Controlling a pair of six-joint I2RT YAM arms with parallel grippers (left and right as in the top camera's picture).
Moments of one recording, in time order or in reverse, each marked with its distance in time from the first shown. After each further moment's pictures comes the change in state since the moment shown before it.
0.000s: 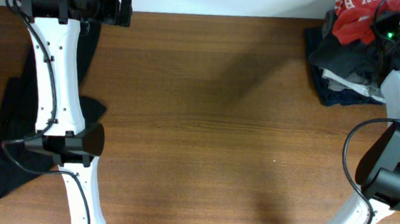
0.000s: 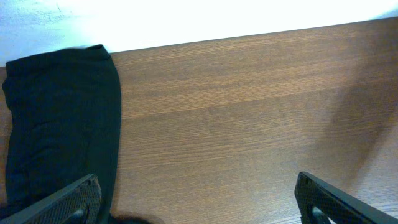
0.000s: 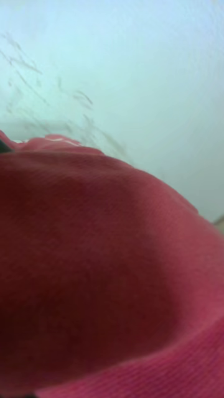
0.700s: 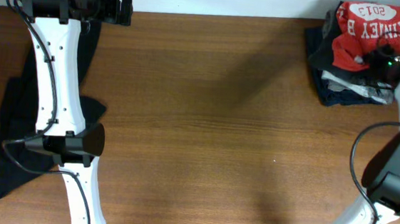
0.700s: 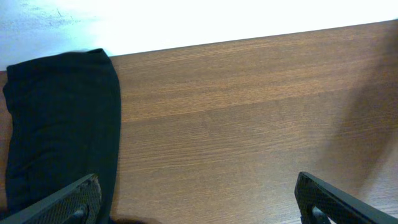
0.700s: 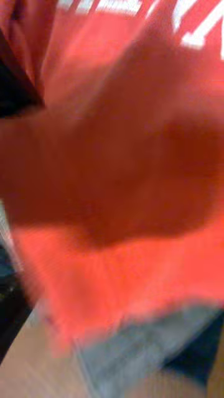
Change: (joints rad) left arm -0.003 0.000 0.000 0.011 0.000 0.000; right arm -0.090 -0.029 0.003 -0.624 -0.007 -0.014
